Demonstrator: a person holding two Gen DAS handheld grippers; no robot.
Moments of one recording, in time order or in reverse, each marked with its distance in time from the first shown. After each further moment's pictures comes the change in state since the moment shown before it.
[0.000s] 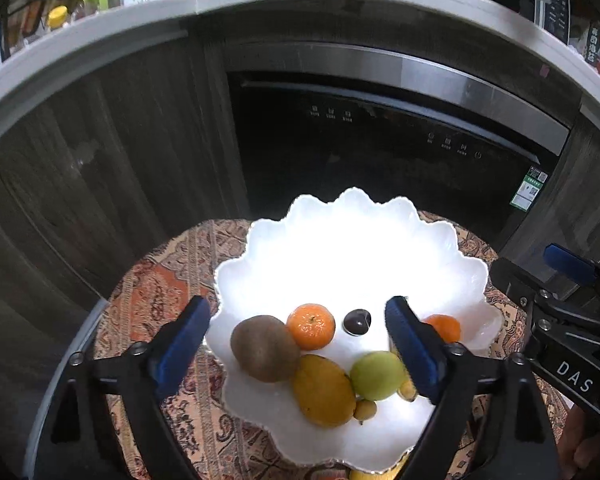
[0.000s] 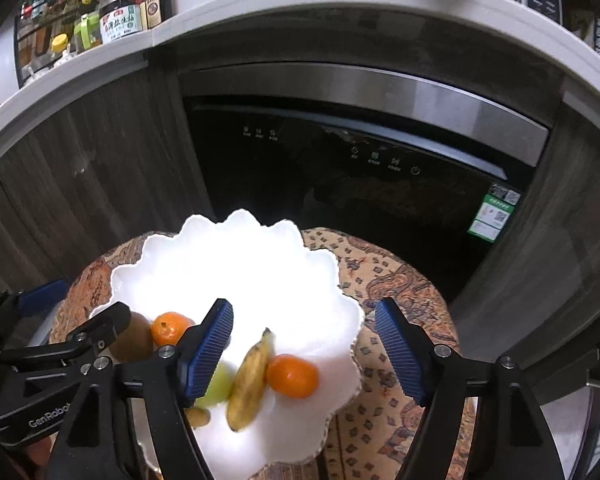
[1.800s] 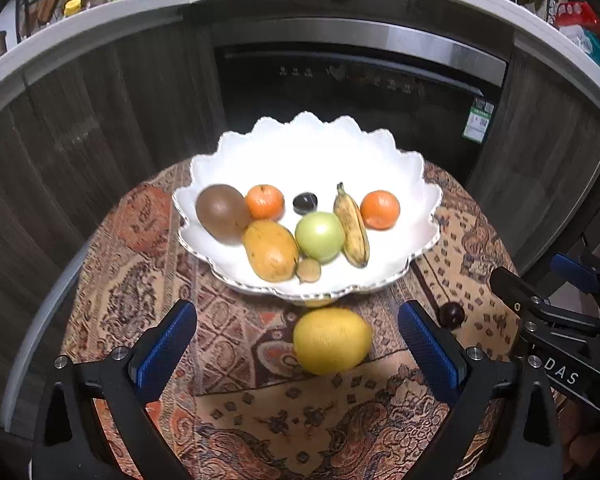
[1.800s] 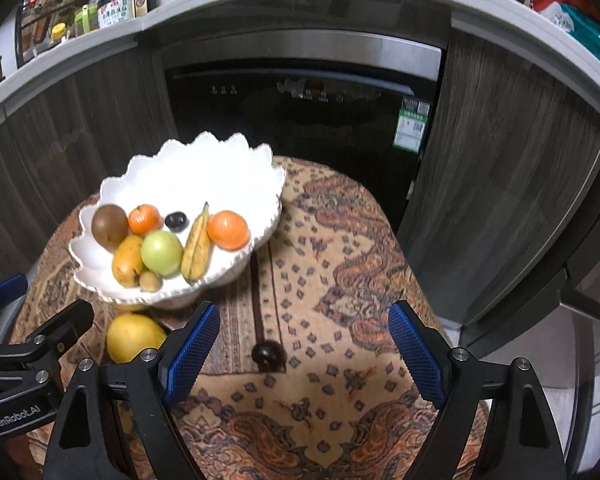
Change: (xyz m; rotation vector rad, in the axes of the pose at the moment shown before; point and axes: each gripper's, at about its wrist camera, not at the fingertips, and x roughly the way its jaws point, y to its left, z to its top) left arm -0.053 -0.049 -0.125 0.020 0.022 -0.021; right arm -0.059 -0.050 -0.128 0.034 0.040 -0.075
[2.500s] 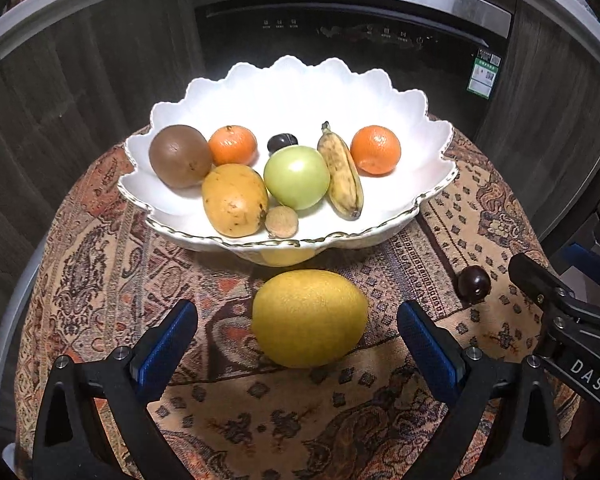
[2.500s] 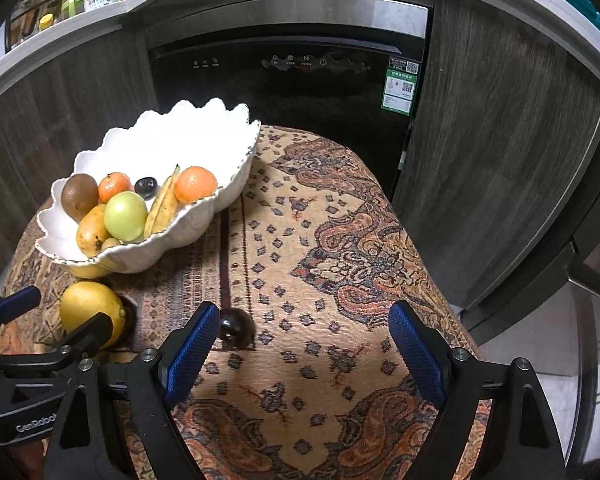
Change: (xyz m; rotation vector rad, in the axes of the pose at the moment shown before) left arm 0.058 -0.021 -0.025 0.013 0.085 -0.005; right arm 0.035 -0.017 -0.029 0.019 0.020 -0.024
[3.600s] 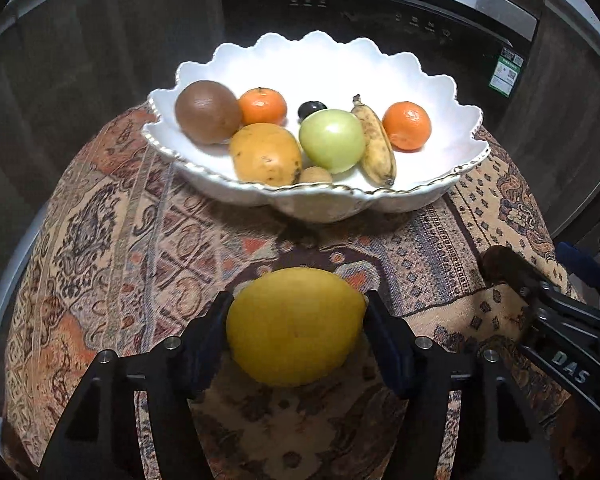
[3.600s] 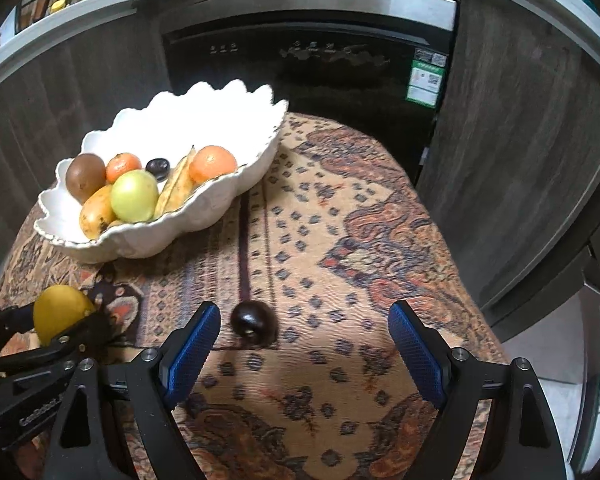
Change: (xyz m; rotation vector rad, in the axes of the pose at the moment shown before) left arm -0.002 0.027 -0.024 -0.080 0.055 -0.004; right arm 0.017 0.022 -0.007 -0.046 0.018 0.051
